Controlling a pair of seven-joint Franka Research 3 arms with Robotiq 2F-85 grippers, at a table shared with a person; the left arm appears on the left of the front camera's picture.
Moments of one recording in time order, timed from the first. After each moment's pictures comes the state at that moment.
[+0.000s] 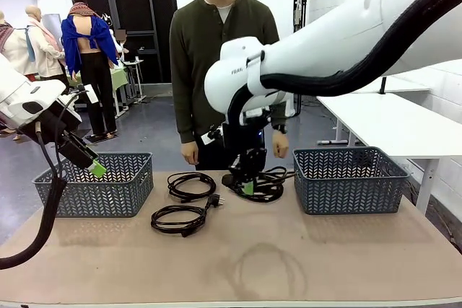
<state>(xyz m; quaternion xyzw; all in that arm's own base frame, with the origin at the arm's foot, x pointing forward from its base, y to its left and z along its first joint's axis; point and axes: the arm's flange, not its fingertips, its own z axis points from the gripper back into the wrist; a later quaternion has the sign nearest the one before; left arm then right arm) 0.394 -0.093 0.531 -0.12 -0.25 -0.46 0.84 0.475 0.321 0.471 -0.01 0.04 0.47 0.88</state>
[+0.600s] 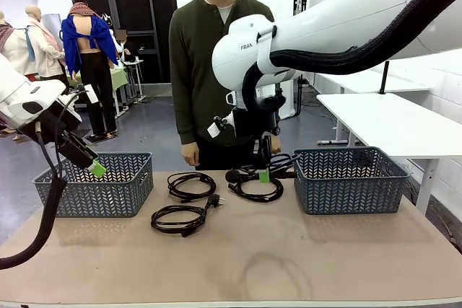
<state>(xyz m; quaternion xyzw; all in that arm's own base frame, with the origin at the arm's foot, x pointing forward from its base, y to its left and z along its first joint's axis) 0.394 -0.093 0.531 -0.12 -0.25 -0.46 0.84 0.472 0.301 0.502 -0.02 0.06 0.60 0.80</state>
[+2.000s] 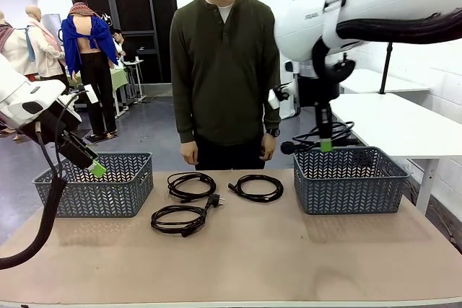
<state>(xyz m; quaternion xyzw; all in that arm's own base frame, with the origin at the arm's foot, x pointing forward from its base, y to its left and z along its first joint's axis) 0.394 -0.093 0.531 -0.12 -0.25 -0.46 0.84 0.477 0.154 0.571 -0.07 0.03 0.62 0.78</state>
